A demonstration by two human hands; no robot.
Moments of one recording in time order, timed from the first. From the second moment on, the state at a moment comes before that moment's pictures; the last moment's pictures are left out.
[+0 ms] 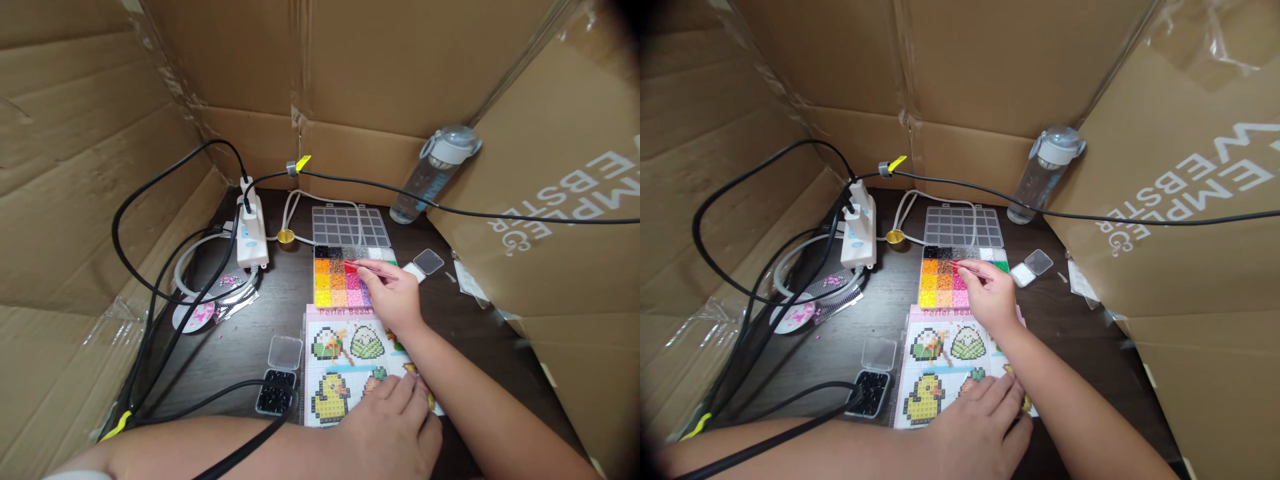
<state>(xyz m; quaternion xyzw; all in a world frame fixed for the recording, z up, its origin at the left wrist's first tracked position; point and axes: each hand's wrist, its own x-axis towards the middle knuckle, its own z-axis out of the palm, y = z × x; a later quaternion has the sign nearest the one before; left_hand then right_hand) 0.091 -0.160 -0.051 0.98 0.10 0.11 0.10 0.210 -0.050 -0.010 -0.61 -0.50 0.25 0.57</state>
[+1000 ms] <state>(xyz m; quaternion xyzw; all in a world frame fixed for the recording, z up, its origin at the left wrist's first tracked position) 0.090 -0.158 -0.045 0.98 0.09 0.10 0.12 0.222 -0.052 -0.020 -0.65 -0.39 0.31 0.57</state>
